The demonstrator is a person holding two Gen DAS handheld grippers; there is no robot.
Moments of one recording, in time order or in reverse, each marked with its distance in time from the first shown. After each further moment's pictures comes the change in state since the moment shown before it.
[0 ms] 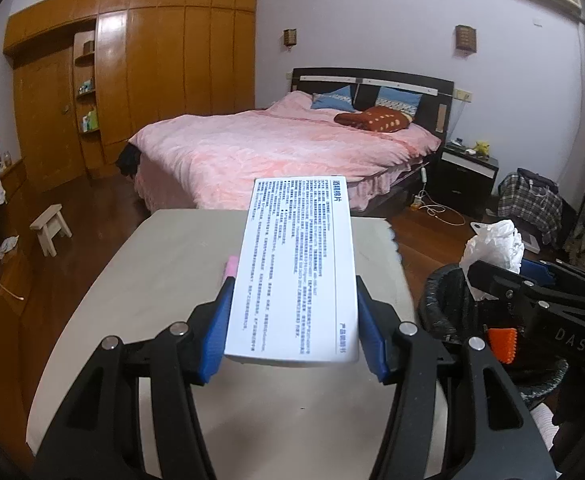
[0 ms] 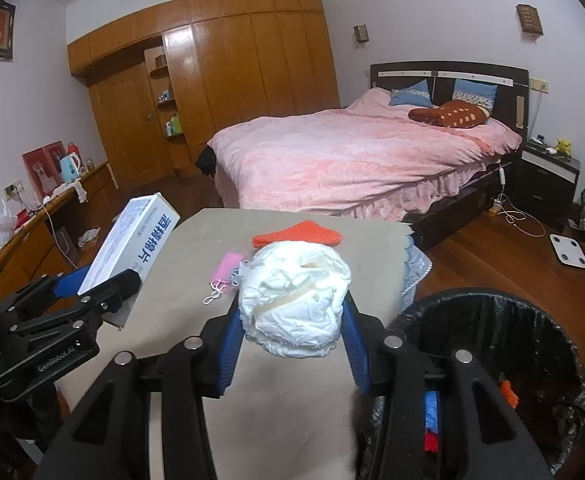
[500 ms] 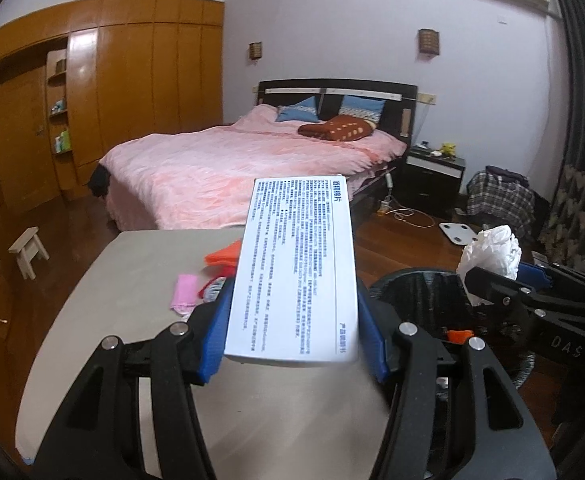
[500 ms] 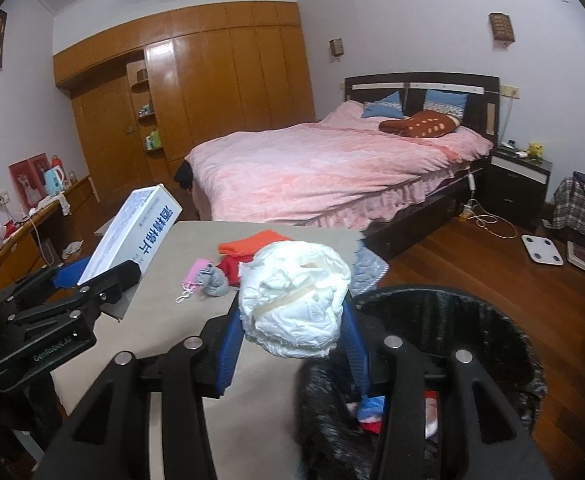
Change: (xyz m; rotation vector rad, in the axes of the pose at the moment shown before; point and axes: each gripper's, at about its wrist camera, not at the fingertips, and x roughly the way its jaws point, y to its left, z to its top) left arm -0.020 -0.065 0.003 0.059 -0.047 -0.108; right arm -0.060 -0.049 -0.010 0.026 -0.051 -0.089
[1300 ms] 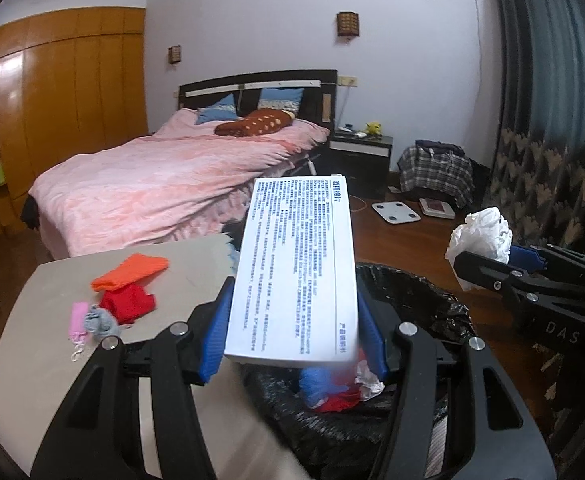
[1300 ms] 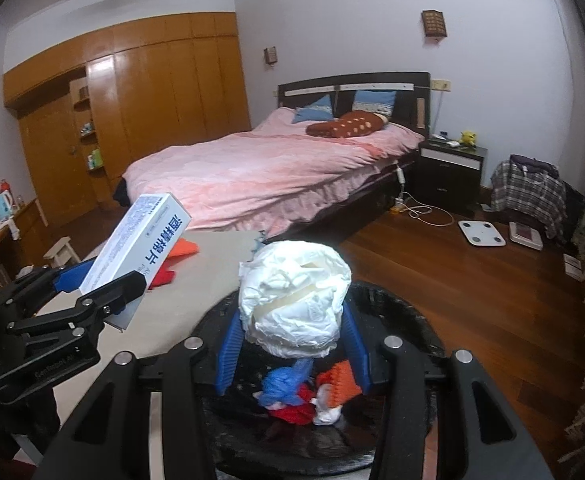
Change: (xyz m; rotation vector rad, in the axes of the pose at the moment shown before) left arm 0.053 -0.125 0.002 0.149 0.026 -0.222; right arm -0.038 -0.104 -0.016 0.091 -0.020 -0.202
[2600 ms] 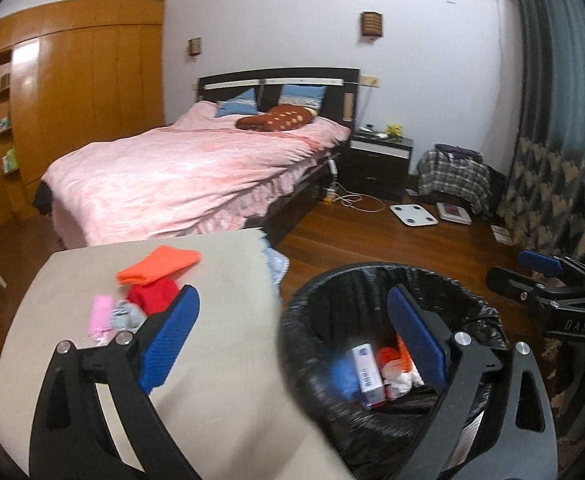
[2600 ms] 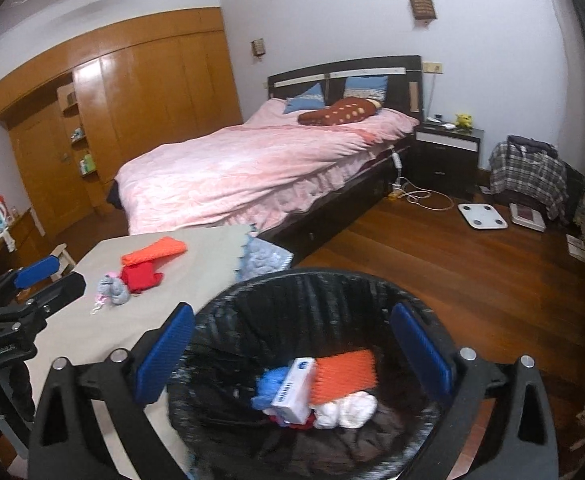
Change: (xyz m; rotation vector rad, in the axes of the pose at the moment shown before) left arm -0.009 0.064 -0.003 -0.061 0.004 0.069; right arm 0.032 0.013 0.004 0.034 0.028 0.026
